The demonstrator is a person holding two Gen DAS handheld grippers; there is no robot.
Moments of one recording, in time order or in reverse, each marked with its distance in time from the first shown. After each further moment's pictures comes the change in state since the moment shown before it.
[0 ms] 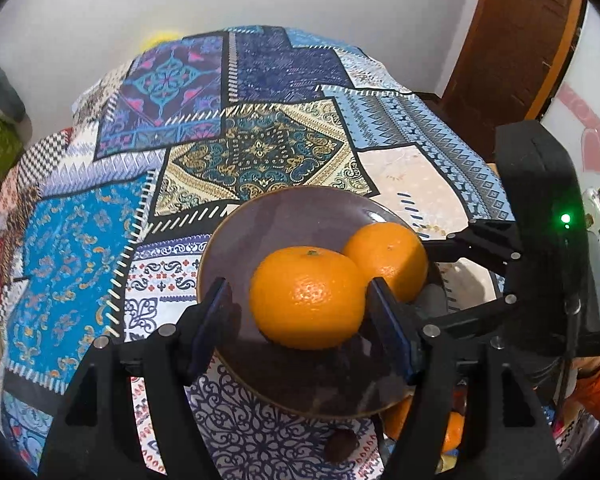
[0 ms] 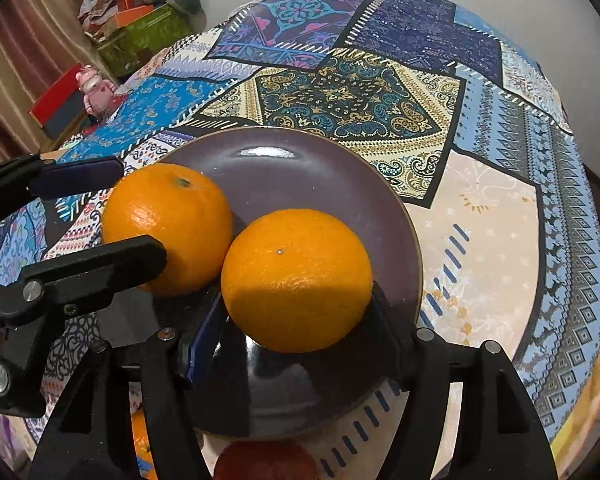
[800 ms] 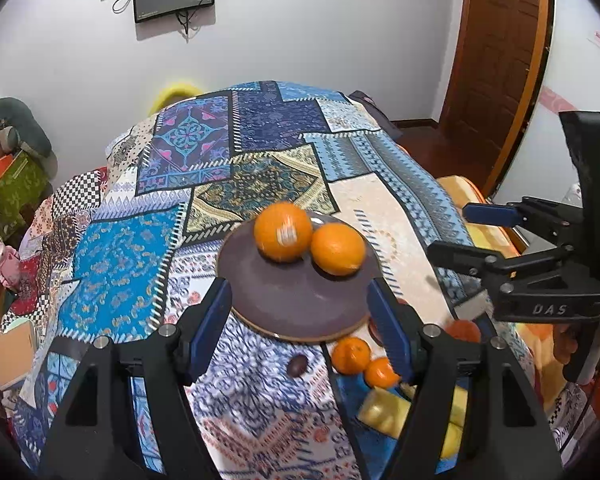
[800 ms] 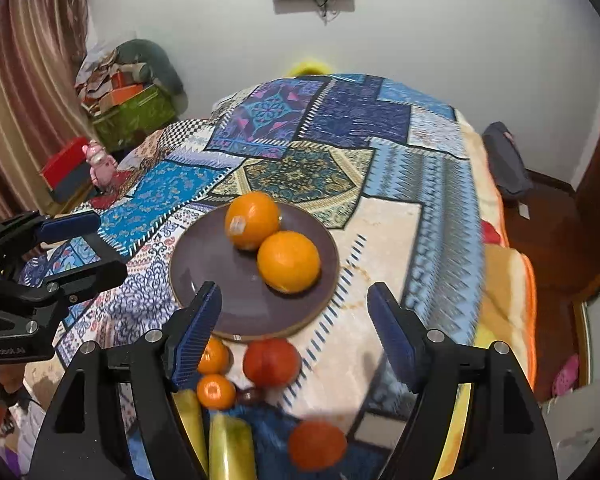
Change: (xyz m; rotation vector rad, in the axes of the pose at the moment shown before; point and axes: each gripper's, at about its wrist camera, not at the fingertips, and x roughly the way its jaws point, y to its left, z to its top) left arm -0.115 -0.050 -0.038 0.043 -0.139 0.058; right arm -0.135 -0.001 -0.056 0.106 -0.283 -0.084
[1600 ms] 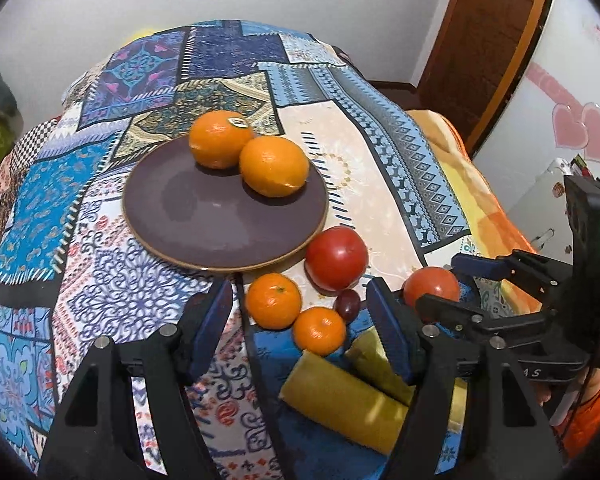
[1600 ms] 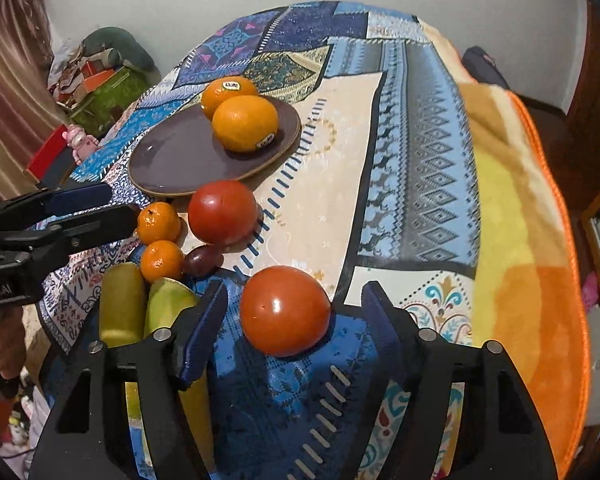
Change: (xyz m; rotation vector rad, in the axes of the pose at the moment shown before) left arm 0.060 -0.048 -0.047 -0.031 0.156 -0.119; right arm 0.024 -0.033 -0.102 0.151 0.146 0.018
